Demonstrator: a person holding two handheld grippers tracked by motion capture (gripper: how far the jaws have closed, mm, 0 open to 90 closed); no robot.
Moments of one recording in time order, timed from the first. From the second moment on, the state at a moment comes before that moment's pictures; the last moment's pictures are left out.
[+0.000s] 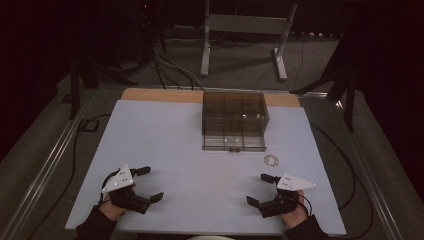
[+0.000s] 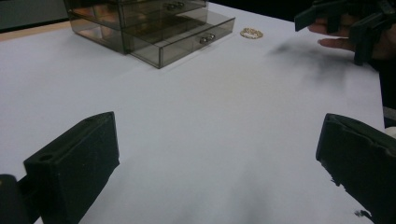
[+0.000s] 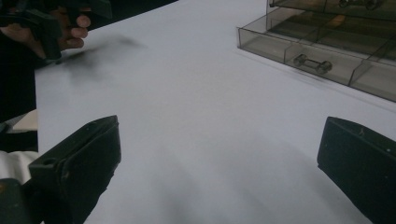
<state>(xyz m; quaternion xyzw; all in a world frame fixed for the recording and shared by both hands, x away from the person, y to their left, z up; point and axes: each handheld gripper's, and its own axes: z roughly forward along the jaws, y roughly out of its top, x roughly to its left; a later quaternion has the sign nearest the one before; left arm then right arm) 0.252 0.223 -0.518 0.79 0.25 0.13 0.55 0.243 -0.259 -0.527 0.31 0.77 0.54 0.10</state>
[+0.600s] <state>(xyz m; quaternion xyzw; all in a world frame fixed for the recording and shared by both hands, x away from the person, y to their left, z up) 0.247 0.225 -0.515 0.78 0.26 0.13 0.56 0.246 -0.249 -0.526 0.29 0.79 0.53 0.08</state>
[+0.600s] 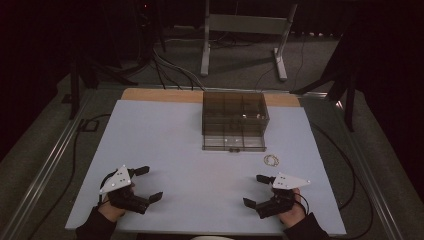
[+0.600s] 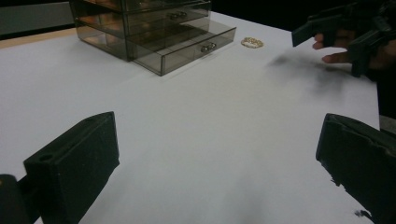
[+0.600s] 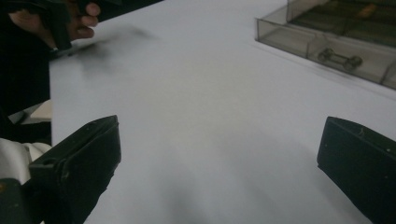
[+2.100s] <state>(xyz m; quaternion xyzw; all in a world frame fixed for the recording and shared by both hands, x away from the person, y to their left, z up) 0.246 0.225 -0.513 0.77 0.25 0.12 0.57 0.290 -0.283 -0.466 0.35 0.73 0.56 0.17</state>
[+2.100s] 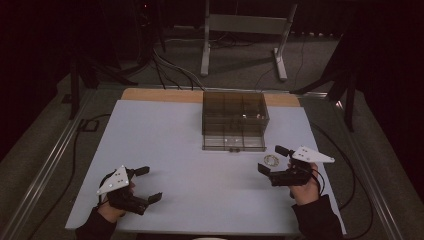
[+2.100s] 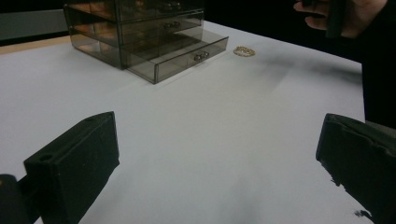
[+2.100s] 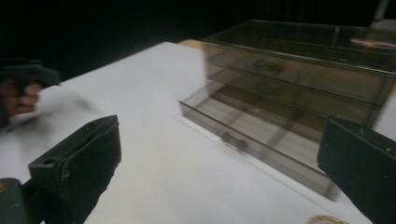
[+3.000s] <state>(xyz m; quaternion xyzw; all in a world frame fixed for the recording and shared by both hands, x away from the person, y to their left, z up) 0.245 0.226 -0.513 0.77 0.26 0.13 0.57 0.326 -0.323 -0.502 0.46 0.72 0.49 0.17</state>
